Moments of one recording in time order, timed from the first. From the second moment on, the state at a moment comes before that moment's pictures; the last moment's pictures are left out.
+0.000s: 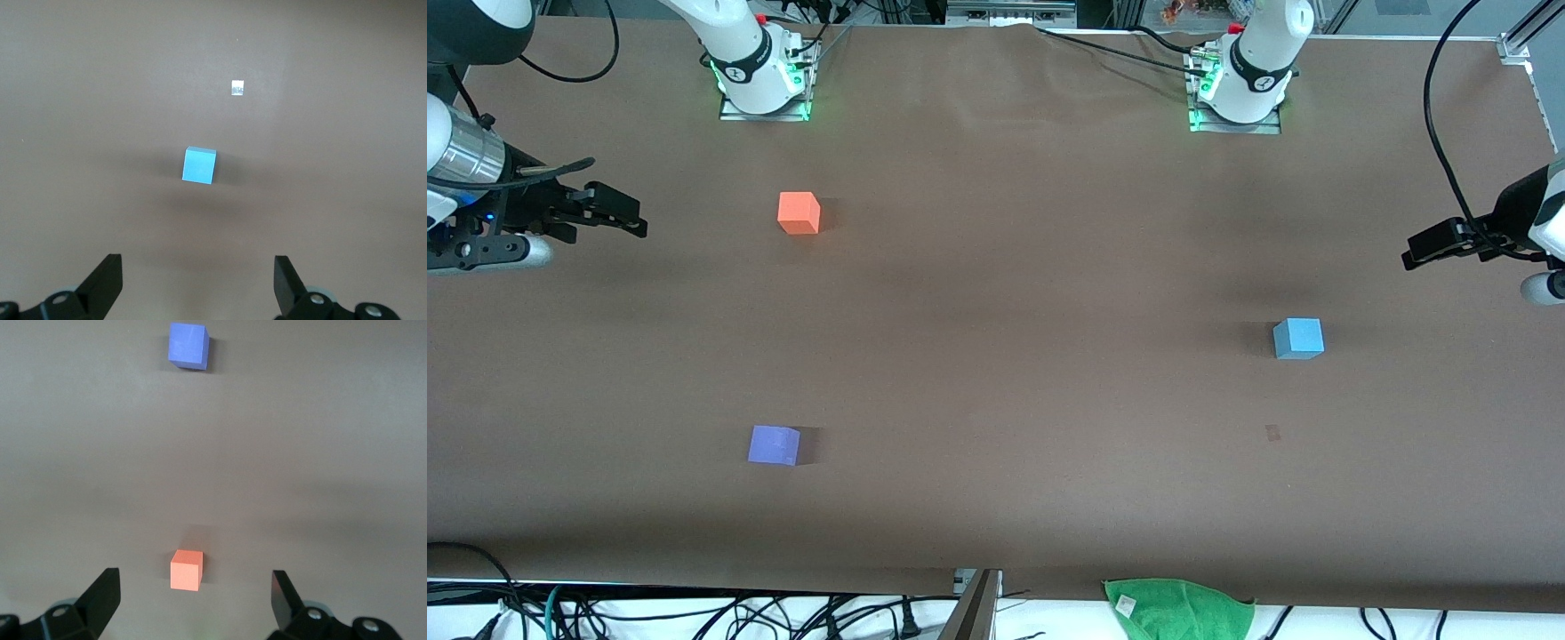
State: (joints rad) left arm 0.09 0.15 -0.06 -1.46 -0.01 1.52 -0.13; right arm 0.22 0.08 -0.17 -1.58 0.10 1.57 -0.02
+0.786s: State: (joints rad) left arm 0.09 0.15 -0.06 -1.46 -0.01 1.52 -0.13; right arm 0.22 0.04 -0.15 -1.65 0.06 1.63 -0.02
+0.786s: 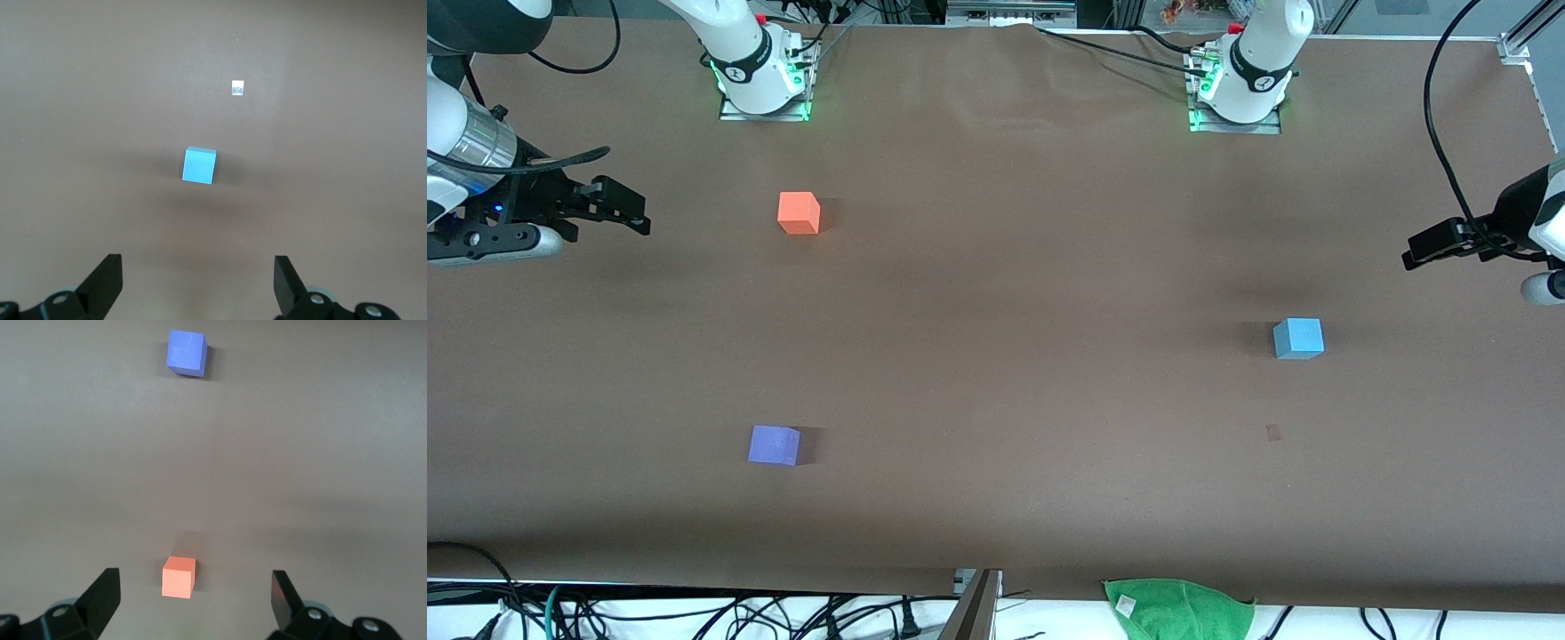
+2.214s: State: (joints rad) left arm 0.08 0.18 -0.06 -1.46 -0.01 1.52 -0.13; right arm 0.22 0.04 -0.15 -1.65 0.06 1.63 -0.02
